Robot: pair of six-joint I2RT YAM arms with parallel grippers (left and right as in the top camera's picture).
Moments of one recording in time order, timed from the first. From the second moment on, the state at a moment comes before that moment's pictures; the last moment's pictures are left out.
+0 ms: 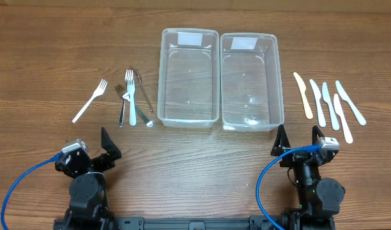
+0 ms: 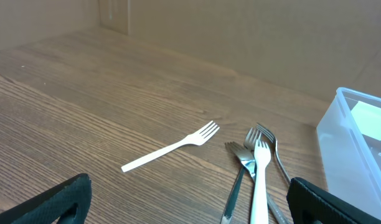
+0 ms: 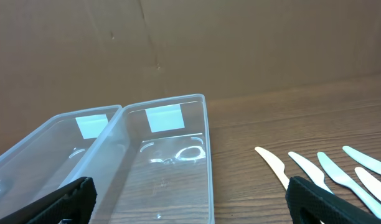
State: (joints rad) left arm -0.14 0.02 0.10 -0.31 -0.44 -0.31; right arm -0.10 0.01 0.10 -0.15 -0.15 0.17
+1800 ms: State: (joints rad) left arm -0.14 0.20 0.45 -0.56 -0.02 -0.30; right arm -0.10 0.69 0.75 -0.43 -0.40 0.25
